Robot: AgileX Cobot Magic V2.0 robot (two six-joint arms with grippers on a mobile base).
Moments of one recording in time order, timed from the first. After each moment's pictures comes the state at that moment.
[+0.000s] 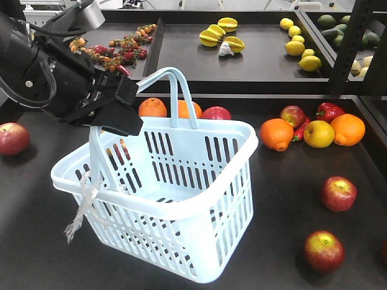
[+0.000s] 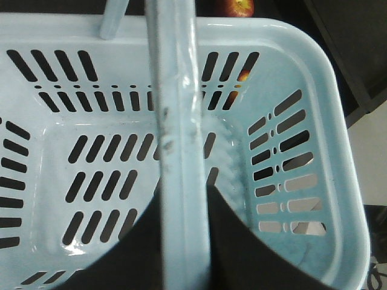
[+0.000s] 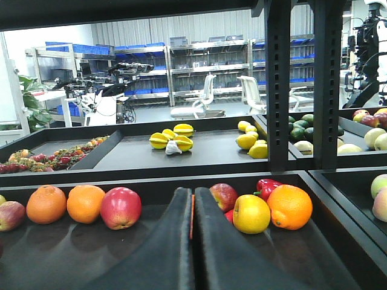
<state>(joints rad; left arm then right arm) -0.39 1.48 -1.60 -0.51 1.27 0.05 -0.02 -0.01 0.03 -0.09 -0.03 0.16</state>
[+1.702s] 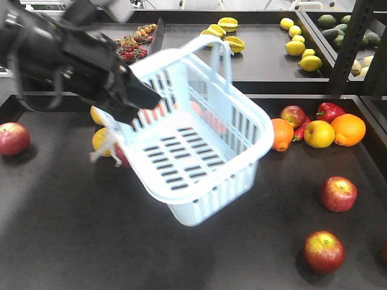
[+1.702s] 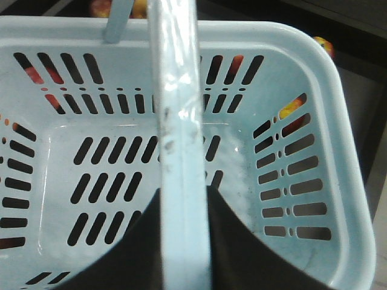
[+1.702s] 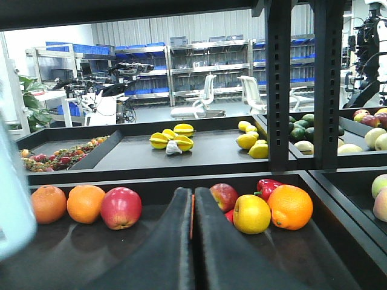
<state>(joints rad) -0.39 1.56 -1.60 -0.63 1.06 0.79 -0.02 -0.01 0.03 -0.09 -0.03 0.16</state>
